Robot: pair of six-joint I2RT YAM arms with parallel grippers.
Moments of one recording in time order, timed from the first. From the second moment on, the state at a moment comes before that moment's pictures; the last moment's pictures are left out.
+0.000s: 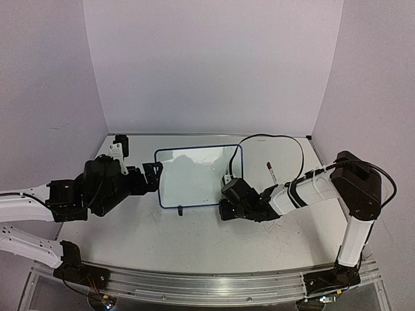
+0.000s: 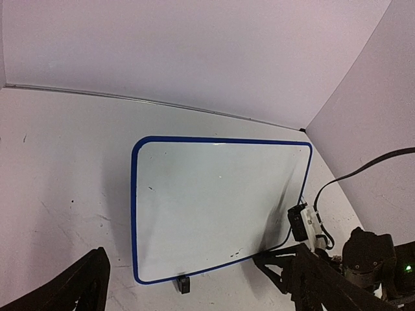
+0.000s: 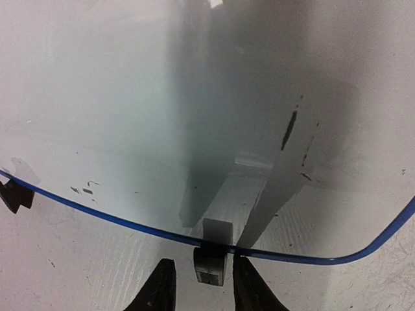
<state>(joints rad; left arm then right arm) -1.14 0.97 0.73 -0.13 -0.69 -0.66 0.98 1.89 0.98 0.05 0.33 0.58</state>
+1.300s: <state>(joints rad) -1.14 1.08 0.79 -0.15 -0.71 -0.68 0.97 1.77 0.82 0.03 0.47 0.52</state>
